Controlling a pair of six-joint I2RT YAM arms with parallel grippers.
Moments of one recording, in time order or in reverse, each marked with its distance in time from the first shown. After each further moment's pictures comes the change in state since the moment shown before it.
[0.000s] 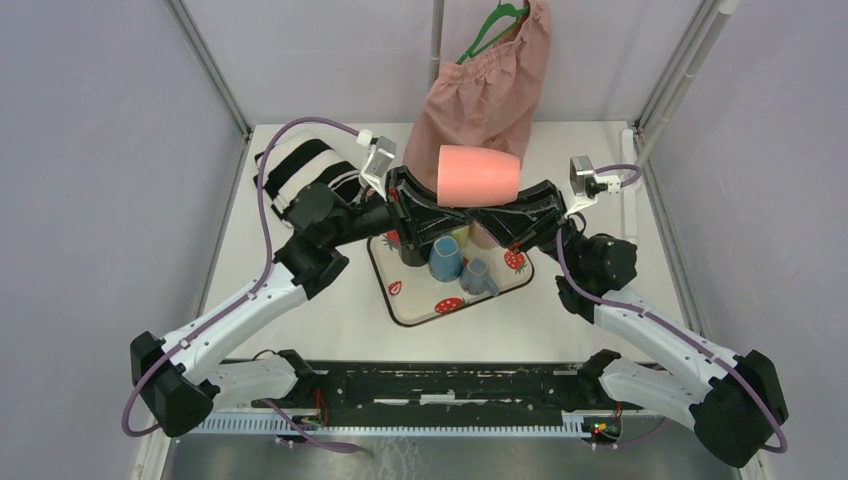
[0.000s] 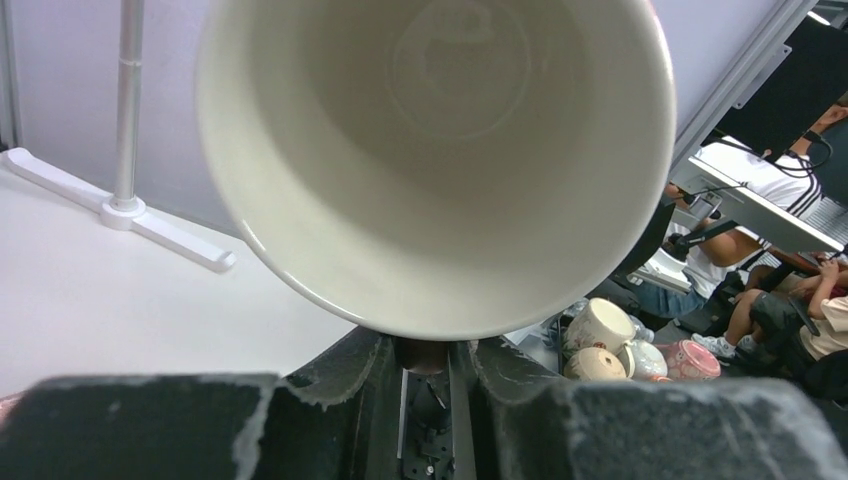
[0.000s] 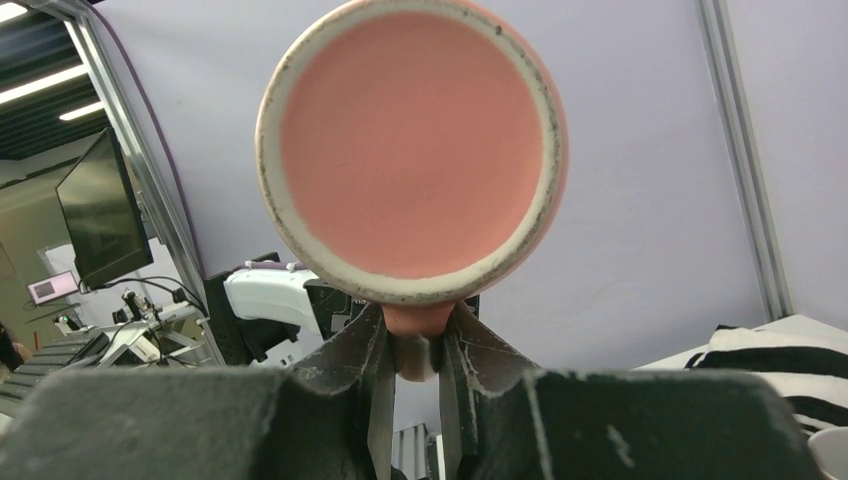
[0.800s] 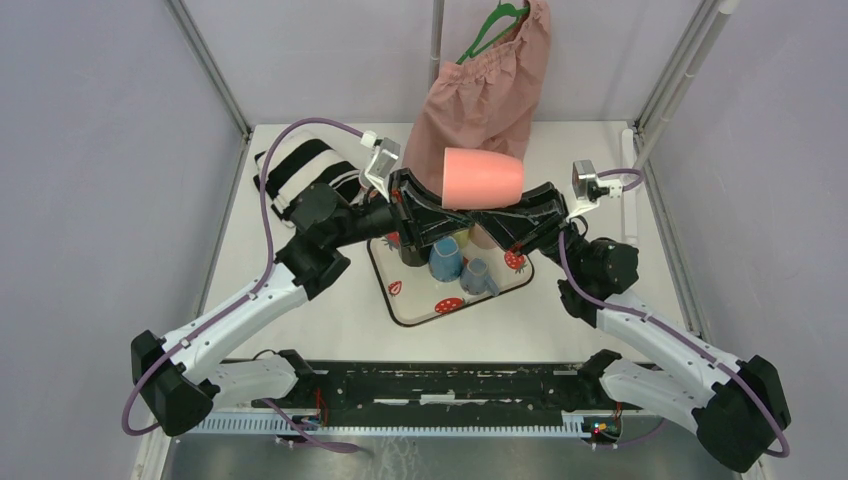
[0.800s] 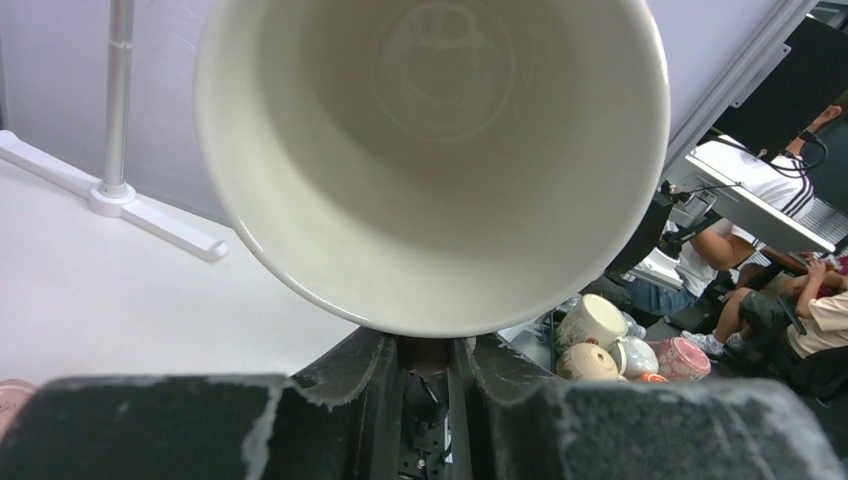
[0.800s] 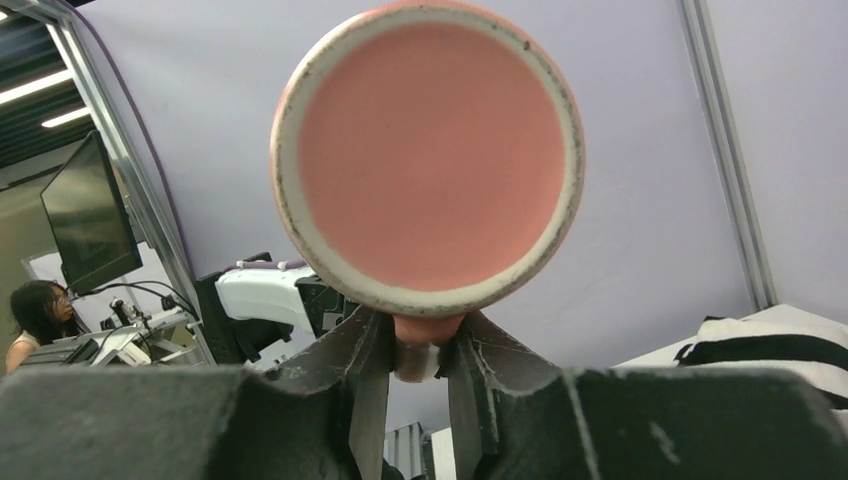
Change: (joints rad) left arm -0.009 0.005 0.000 -0.003 -0.002 -0.013; right arm 0.001 -0.027 -0.026 -0.012 0.032 -0.007
